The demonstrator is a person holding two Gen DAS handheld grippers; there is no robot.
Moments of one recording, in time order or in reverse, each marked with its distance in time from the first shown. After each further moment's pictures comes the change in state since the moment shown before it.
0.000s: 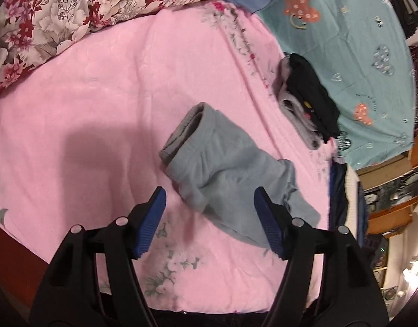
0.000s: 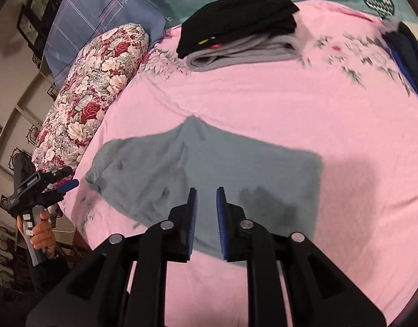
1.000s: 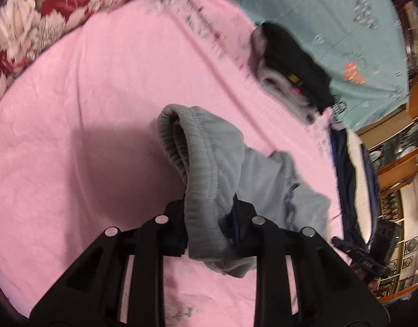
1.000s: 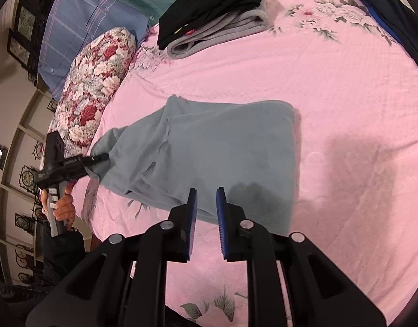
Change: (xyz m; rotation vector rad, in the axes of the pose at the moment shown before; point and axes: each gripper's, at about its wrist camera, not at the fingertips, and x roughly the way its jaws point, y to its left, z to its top) left arm 0.041 -0.040 0.032 0.238 0.056 -0.088; right arm -0.007 -0.022 -0.023 0.080 0.042 0.033
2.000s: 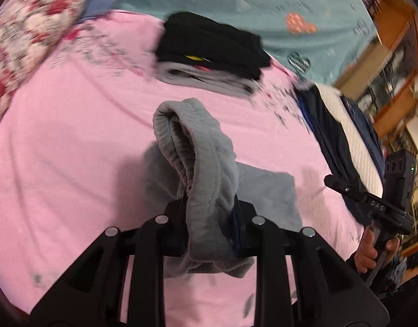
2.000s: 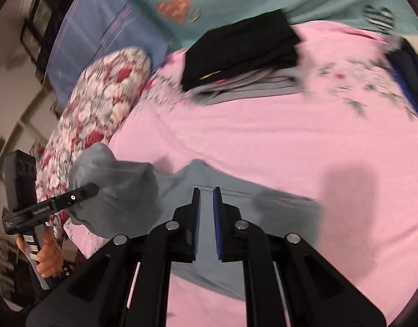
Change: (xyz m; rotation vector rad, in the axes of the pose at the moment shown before) left arm 0.043 -0.176 -0.037 0.360 0.040 0.033; right arm -0.036 -0.004 0.054 -0.013 -0.197 -0.038
